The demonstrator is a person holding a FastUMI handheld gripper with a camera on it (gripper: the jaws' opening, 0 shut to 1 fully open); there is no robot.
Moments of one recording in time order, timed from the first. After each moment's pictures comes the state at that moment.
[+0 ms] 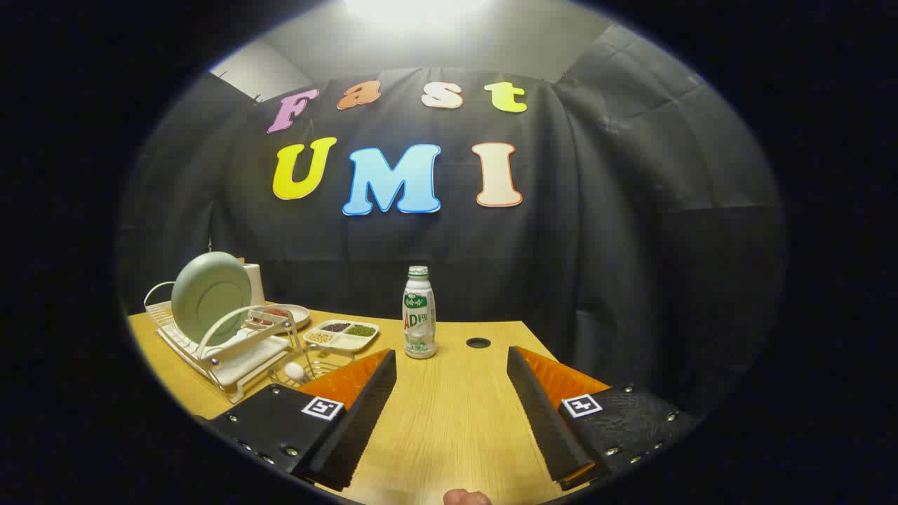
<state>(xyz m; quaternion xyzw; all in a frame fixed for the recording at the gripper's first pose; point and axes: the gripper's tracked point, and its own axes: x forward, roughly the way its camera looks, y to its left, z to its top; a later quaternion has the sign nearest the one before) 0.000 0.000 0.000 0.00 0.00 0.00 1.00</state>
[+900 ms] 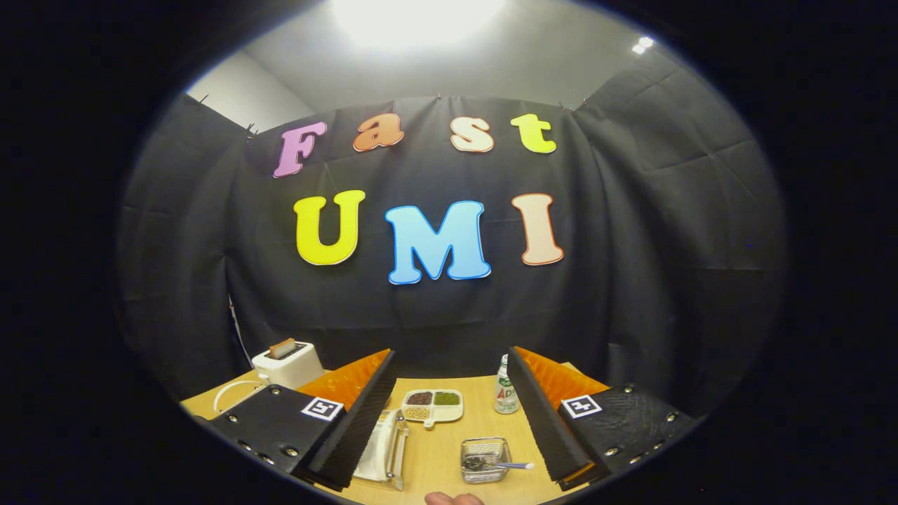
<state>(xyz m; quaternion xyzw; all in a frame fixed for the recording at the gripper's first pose) -0.020 0.191 0.185 0.05 -0.01 0.01 1.00</state>
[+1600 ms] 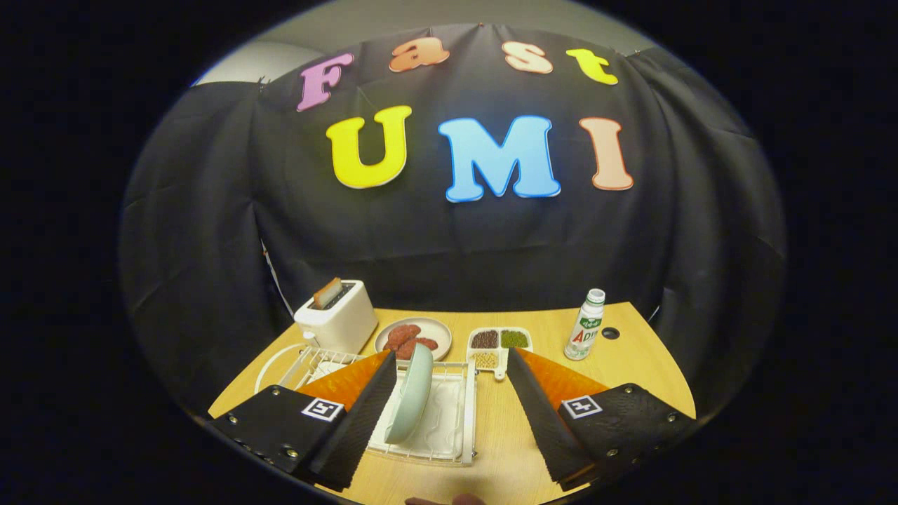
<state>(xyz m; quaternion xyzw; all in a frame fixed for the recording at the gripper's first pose) 0.024 0.301 0.122 0.03 0.21 0.08 0.97</state>
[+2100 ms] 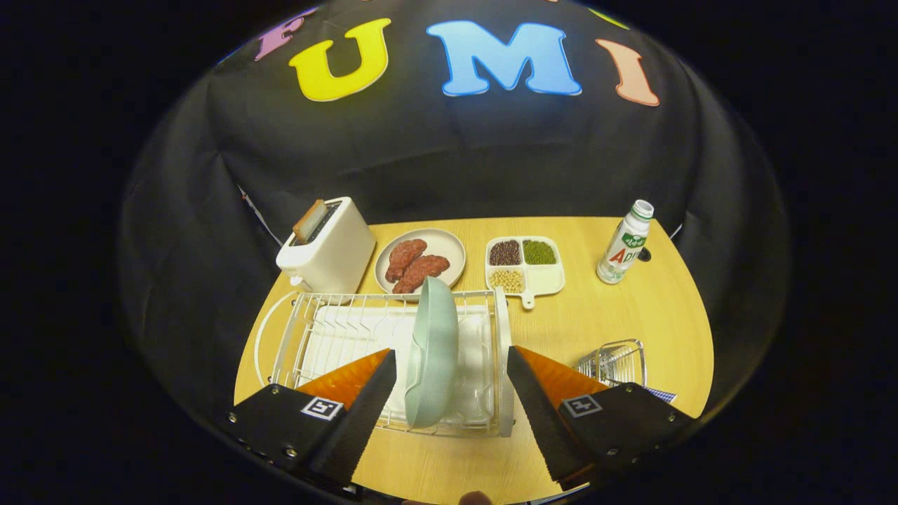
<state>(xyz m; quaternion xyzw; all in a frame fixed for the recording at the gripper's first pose) 0.050 0.344 0.051 0.06 0.41 0.08 0.90</state>
